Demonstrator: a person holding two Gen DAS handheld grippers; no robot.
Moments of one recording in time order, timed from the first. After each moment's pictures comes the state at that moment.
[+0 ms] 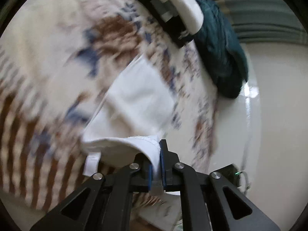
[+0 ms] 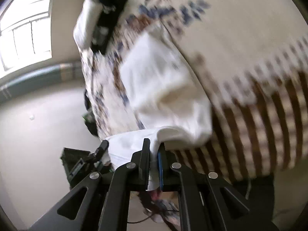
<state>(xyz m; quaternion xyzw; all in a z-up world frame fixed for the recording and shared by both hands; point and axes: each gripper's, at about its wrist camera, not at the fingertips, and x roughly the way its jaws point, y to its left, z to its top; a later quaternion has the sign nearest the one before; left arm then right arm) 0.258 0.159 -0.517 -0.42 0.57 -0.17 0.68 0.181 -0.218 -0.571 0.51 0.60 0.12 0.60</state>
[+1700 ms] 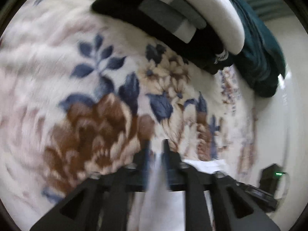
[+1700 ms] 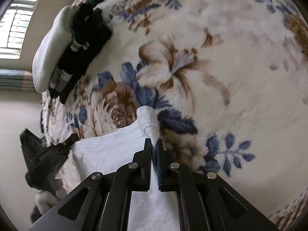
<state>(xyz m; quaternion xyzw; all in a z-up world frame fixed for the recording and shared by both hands) 0.480 0.149 -0.600 -0.28 0.62 -0.14 0.71 0.385 -0.254 -0.628 0.37 0.63 0.02 0.69</state>
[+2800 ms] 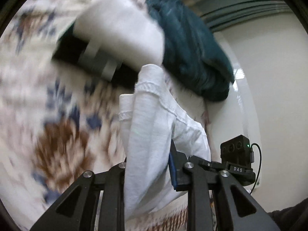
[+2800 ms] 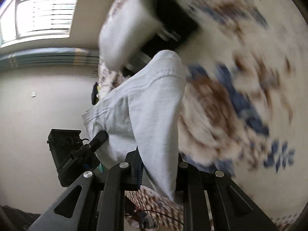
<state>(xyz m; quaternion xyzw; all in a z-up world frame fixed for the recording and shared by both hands) 0.482 0.141 -0.449 -0.32 0.52 -0.26 0.75 0.454 -0.202 -0.503 0.40 0.58 0.23 0.67</state>
